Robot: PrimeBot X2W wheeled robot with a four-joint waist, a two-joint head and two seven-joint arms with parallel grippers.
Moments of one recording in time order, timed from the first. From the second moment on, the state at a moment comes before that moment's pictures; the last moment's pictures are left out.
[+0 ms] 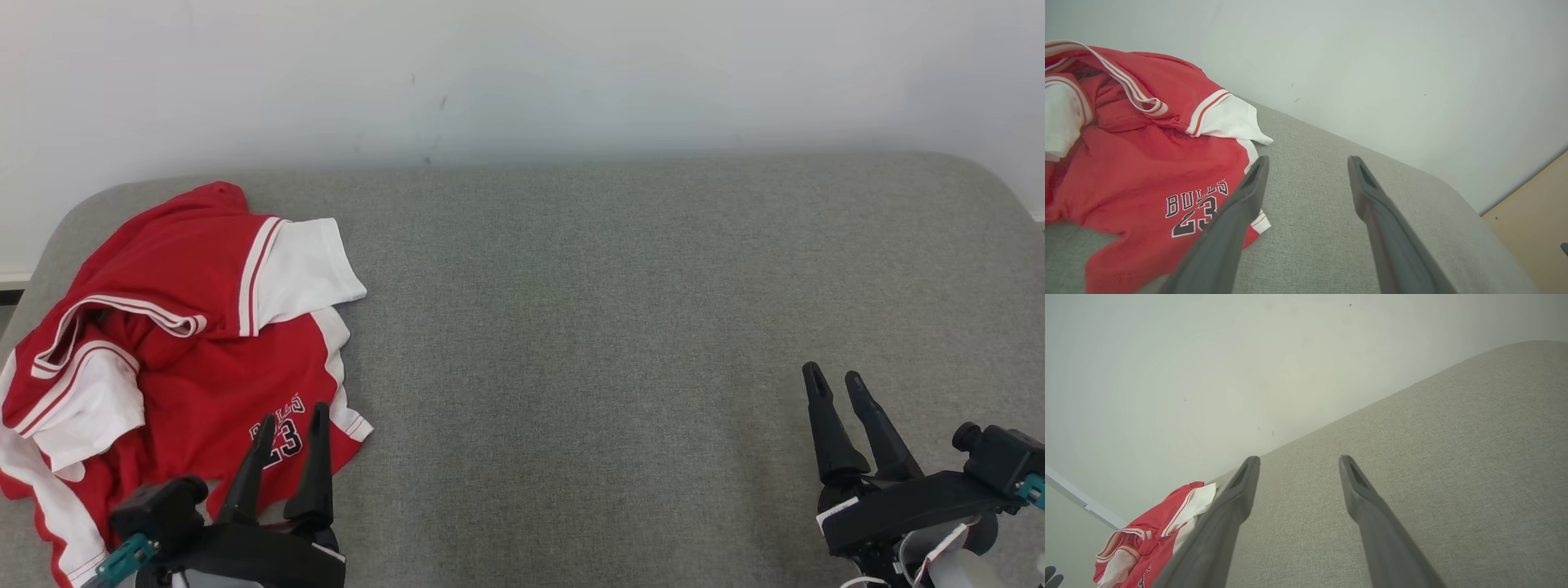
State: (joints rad) left arm -0.08 0.15 -0.19 0.15 -0.74 0.01 -0.14; right arm -0.16 -0.24 0.26 0.17 0.82 0.06 -0.14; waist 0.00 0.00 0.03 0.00
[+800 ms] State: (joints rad) left arm -0.08 0.17 -0.25 0.09 -0.43 0.03 -0.22; right arm -0.18 -0.29 0.35 0.16 0.54 0.03 -0.22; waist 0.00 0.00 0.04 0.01
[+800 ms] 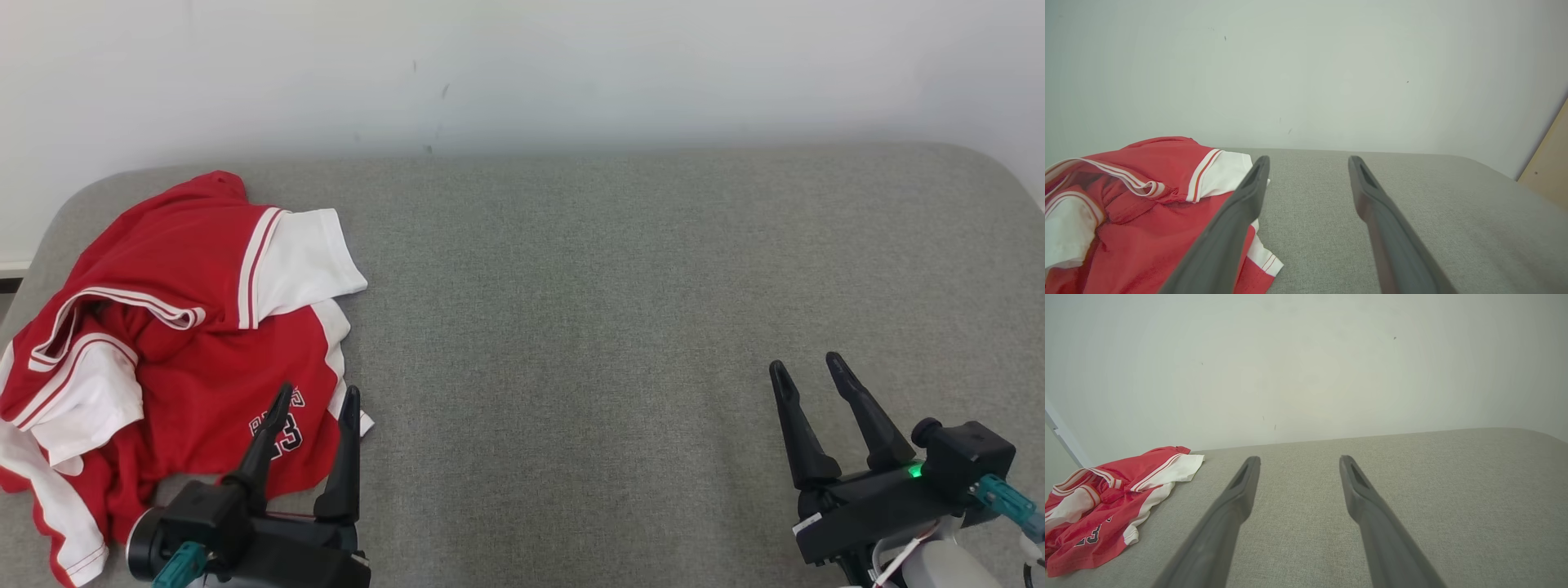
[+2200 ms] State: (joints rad) left arm -0.10 0.14 -0.23 0.10 -0.30 0.01 -0.25; right arm -0.18 -0.27 0.30 0.13 0.44 0.03 -0.25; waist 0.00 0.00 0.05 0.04
